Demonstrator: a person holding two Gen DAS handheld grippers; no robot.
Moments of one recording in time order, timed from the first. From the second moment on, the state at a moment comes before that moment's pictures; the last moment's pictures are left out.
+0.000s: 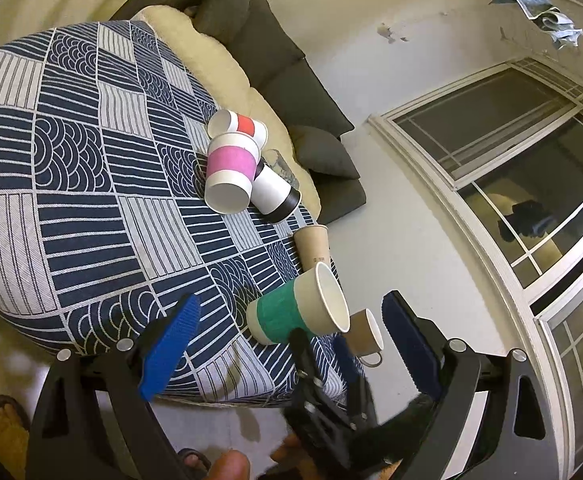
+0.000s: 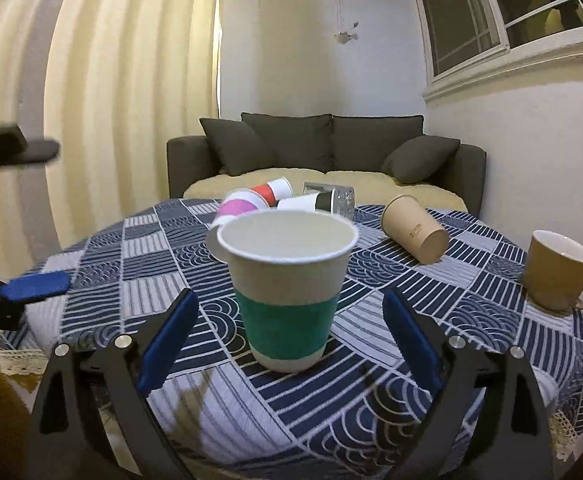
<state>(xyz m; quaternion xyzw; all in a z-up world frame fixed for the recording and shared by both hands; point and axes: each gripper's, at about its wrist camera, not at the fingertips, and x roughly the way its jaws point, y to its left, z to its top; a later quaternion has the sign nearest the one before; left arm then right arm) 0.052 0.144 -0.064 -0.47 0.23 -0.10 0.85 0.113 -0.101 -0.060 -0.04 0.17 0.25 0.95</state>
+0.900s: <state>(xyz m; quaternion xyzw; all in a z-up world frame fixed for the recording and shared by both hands) -0.001 0.104 -0.008 -0.32 0.23 -0.09 0.91 0.053 -0.191 0.054 -0.07 0.16 0.29 0.94</state>
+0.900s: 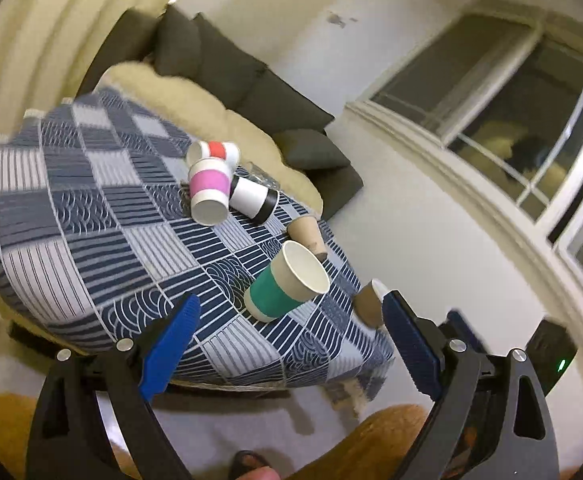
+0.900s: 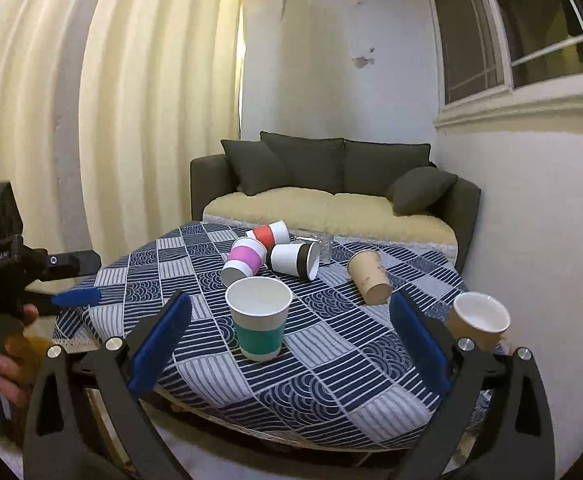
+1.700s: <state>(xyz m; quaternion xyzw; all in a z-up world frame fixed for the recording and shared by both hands) 0.020 0.046 -0.012 -0.09 0.29 -0.06 0.95 0.078 -0.206 0.022 -0.07 0.20 0.36 0.91</state>
